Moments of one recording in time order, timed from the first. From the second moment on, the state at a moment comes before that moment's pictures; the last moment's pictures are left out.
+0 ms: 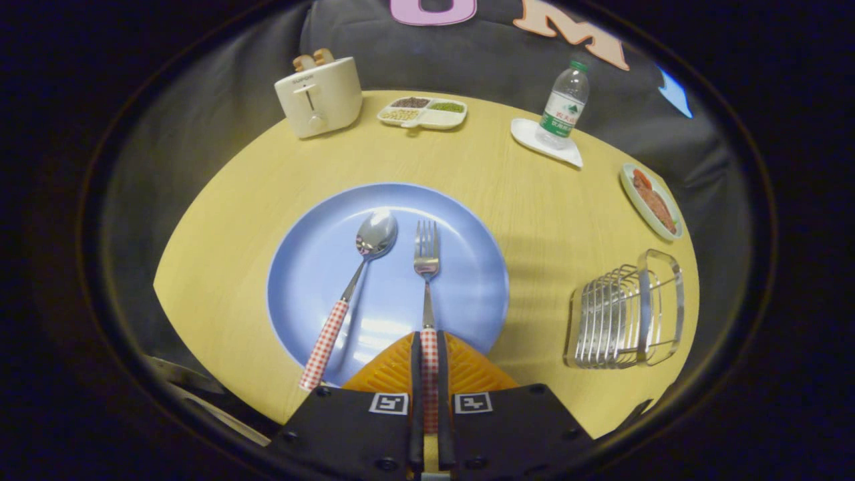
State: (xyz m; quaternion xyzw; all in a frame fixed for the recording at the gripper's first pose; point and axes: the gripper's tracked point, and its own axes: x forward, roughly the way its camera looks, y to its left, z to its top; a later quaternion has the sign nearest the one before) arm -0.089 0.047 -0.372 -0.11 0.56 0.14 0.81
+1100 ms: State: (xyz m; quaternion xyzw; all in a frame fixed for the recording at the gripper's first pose) arm -0.042 -0.092 -0.267 -0.23 0.58 0.20 0.76
